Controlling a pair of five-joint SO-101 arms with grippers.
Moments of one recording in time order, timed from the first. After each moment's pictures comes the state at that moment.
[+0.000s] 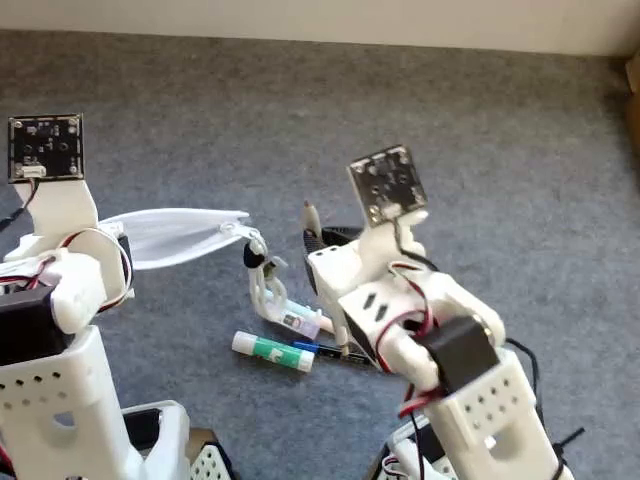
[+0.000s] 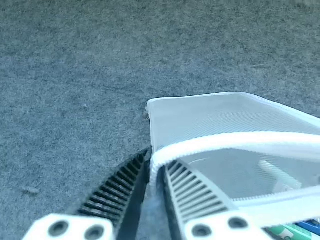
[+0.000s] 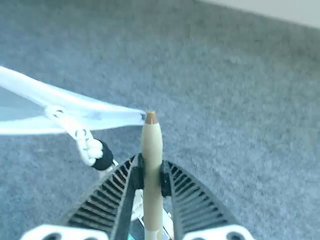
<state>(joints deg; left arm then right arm) -16.9 -47.4 17.8 91.2 0.6 -33.1 -57.8 35.0 61.9 -4.5</state>
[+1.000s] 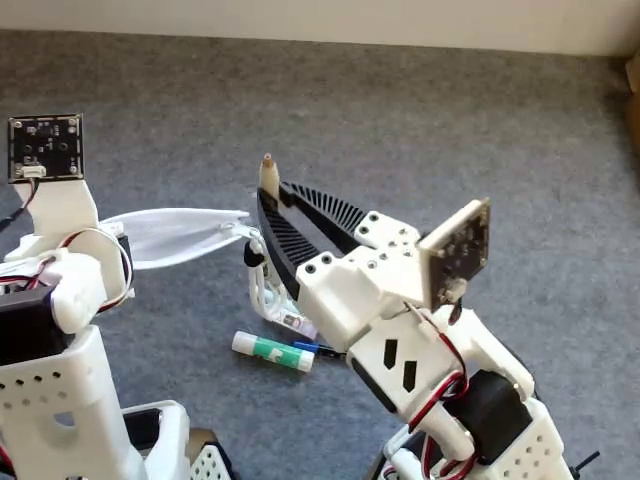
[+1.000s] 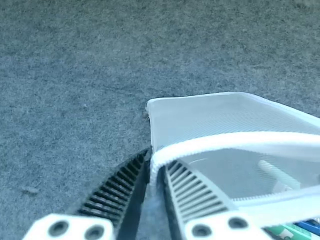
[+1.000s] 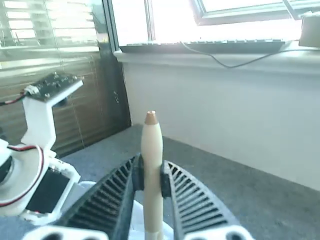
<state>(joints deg) -16.9 -47.4 17.8 91.2 0.6 -42.6 -68.0 35.0 35.5 -4.5</state>
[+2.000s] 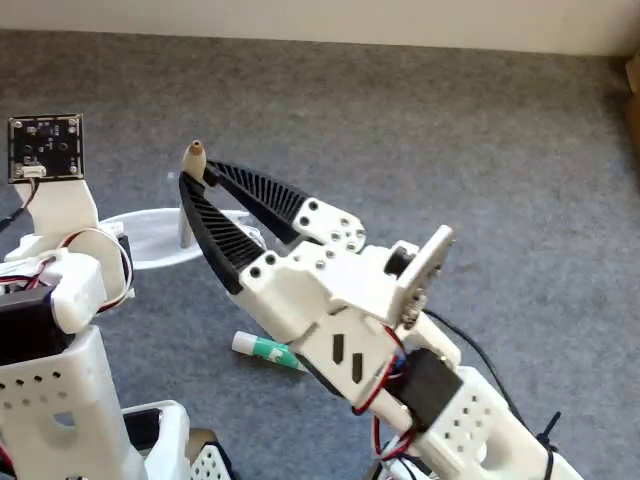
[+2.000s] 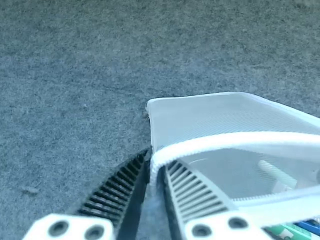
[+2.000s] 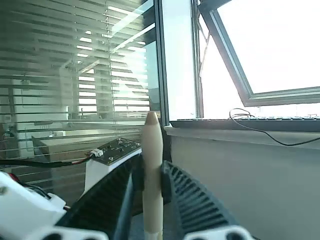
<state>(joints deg) -16.9 -47.4 17.8 91.2 0.7 -51.7 -59.6 45.7 -2.0 -4.5</state>
